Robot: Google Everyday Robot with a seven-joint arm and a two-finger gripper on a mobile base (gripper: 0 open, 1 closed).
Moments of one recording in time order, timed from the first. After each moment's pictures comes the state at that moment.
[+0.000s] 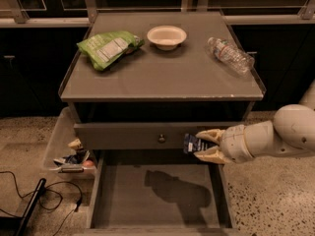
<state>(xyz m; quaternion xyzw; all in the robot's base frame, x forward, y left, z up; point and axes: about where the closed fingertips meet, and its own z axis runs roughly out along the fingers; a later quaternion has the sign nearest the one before) 0.489 -0.152 0.689 -0.58 0.70 0.20 0.36</state>
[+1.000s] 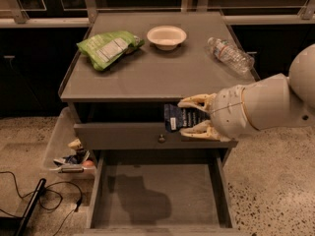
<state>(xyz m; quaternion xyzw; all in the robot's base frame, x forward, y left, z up) 0.440 -0.086 0.867 -0.70 0.60 0.08 0.39</state>
